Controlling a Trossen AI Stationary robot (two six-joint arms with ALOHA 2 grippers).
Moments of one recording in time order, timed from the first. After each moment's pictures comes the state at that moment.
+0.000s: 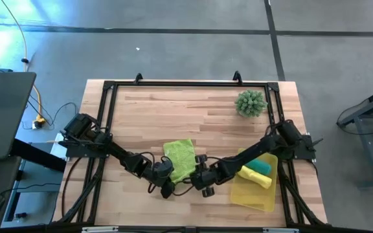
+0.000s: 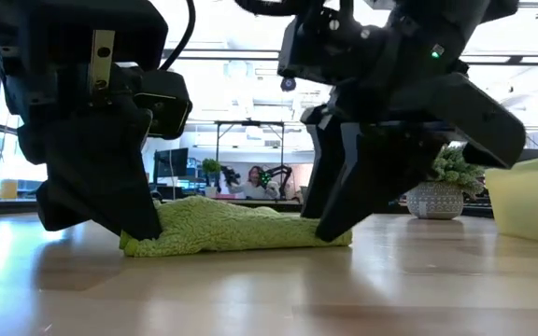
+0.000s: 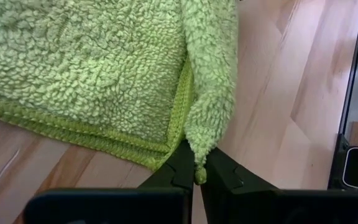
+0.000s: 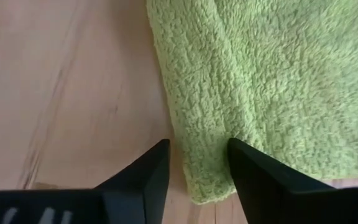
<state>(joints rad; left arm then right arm) -0.39 1.84 0.77 0.18 -0.11 -1.14 0.43 2.01 1.26 -0.35 0.27 0.09</state>
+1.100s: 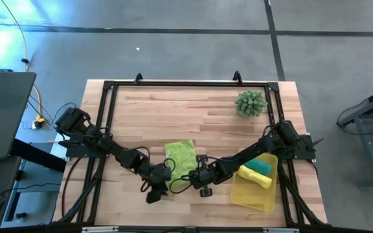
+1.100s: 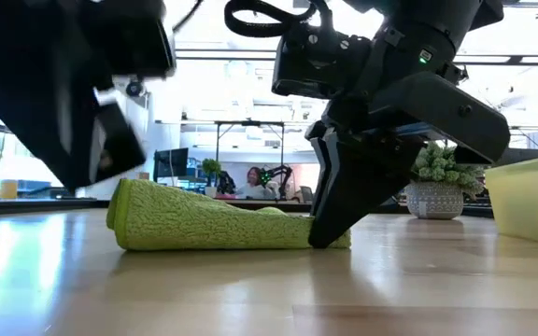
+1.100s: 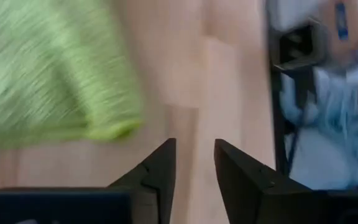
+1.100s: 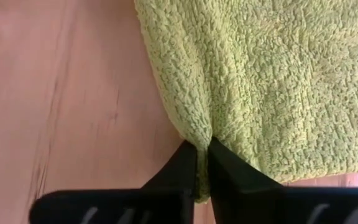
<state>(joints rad) -0.37 1.69 0.77 0.10 0.17 -0.70 0.42 2.08 1.27 -0.39 0.20 0.23</state>
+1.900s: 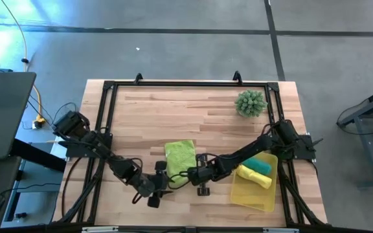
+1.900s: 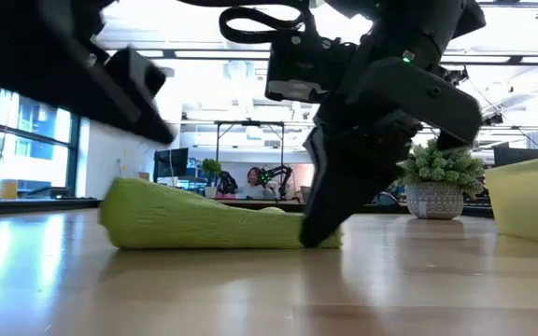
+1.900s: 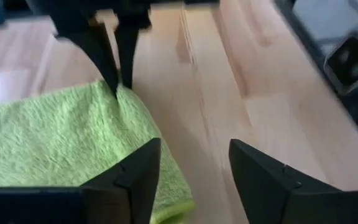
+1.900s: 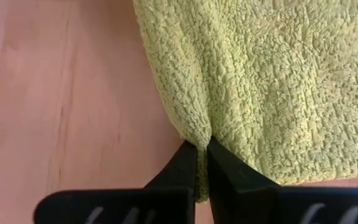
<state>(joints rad) -0.53 1.70 0.78 0.22 -0.41 -0.30 0.39 2.08 1.27 -0.36 0.14 0.29</state>
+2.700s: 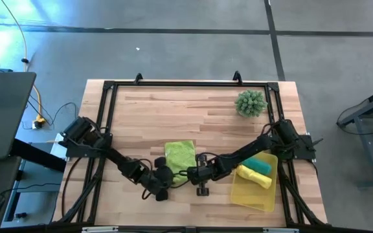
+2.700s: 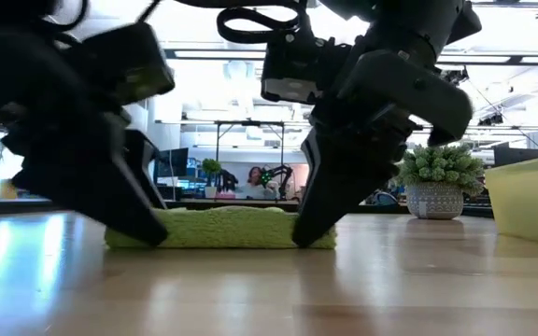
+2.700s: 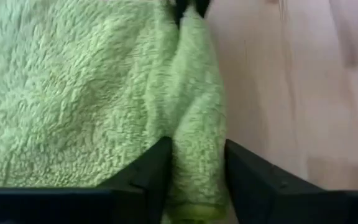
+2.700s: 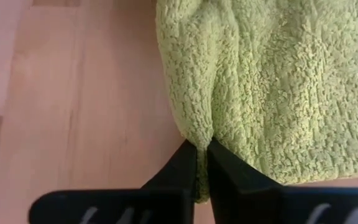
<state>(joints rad) -0.48 1.87 0.78 0.16 -0.43 -0.56 0.39 2.06 1.26 -0.32 0.11 0.32</state>
